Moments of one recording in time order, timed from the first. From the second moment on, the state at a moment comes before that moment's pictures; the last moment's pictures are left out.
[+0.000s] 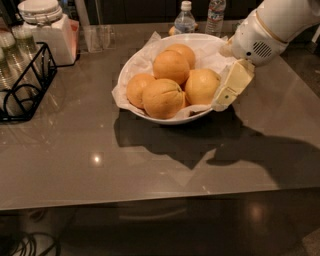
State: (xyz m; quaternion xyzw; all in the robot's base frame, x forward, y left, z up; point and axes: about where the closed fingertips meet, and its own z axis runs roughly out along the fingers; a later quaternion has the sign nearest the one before) arm 0.548 -0.144 0.944 -0.58 0.77 0.11 0.24
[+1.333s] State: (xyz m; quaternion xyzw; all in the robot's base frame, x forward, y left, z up) arm 0.585 -0.122 0.927 -0.58 0.78 0.14 0.22
